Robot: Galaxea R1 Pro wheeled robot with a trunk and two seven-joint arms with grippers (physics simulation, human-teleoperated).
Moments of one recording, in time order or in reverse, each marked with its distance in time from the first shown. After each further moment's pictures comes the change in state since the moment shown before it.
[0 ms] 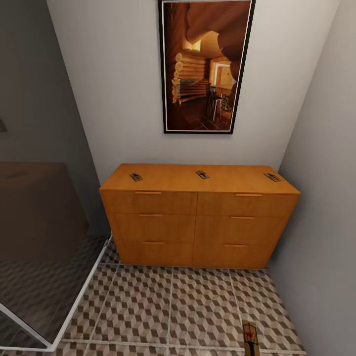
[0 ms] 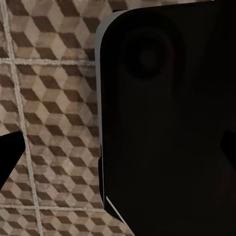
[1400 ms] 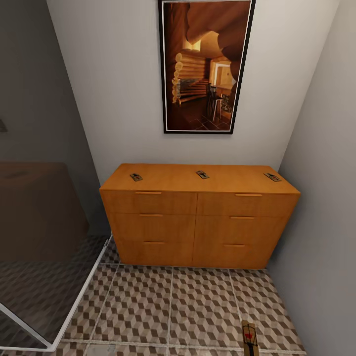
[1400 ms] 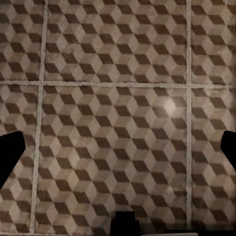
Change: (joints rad) left arm -0.001 -0.003 0.008 -1.001 0.003 0.564 0.005; right arm 0.000 0.003 0.000 0.000 0.000 0.024 0.000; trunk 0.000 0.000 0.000
